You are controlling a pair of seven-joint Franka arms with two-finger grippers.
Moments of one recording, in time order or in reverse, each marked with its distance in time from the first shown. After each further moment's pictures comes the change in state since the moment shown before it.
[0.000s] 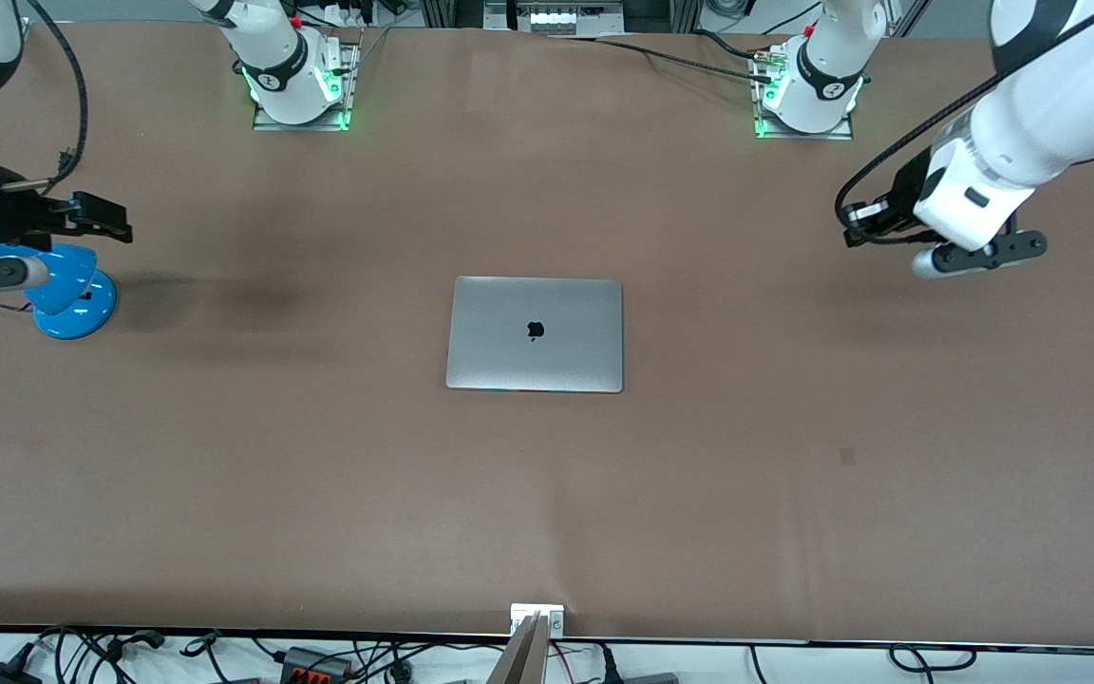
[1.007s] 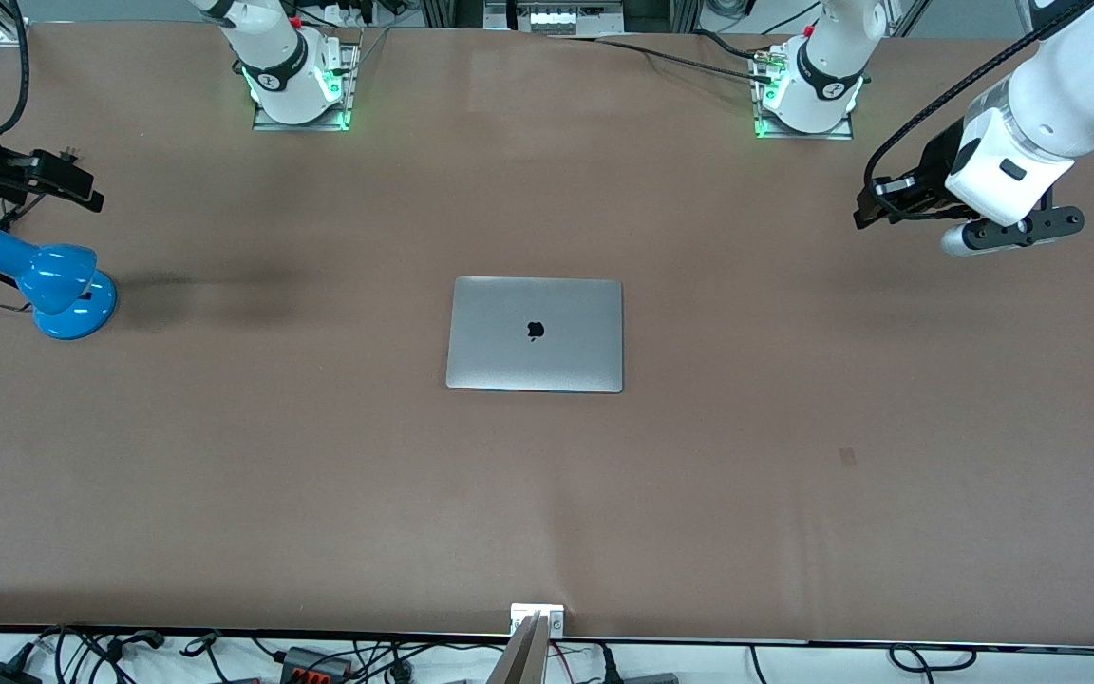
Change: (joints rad) left arm 0.018 -0.013 0.008 0.046 0.000 -0.075 0.007; right arm -0.014 -0.171 -0.044 -0.165 0.046 0.065 0.159
